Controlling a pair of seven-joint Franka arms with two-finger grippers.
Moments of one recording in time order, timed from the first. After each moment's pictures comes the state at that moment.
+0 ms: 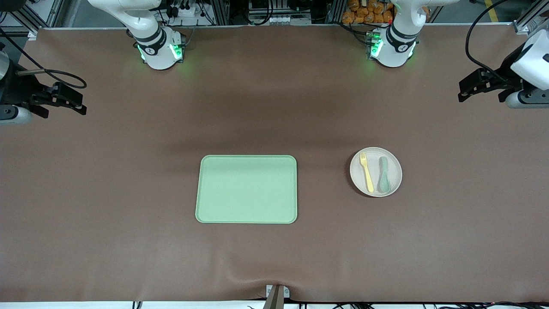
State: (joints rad) left arm 0.00 -0.04 -0.10 -1.55 0.00 1.46 -0.08; right arm 0.00 0.03 0.05 -1.48 0.04 1.47 -0.01
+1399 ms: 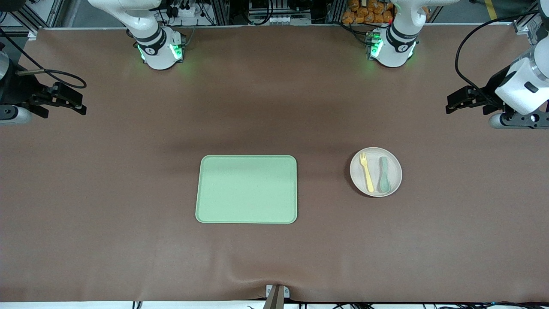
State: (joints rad) left arm 0.00 0.03 -0.10 -1.55 -0.04 1.48 -0.08; right arm 0.00 0.03 0.05 -1.48 0.04 1.46 -0.01
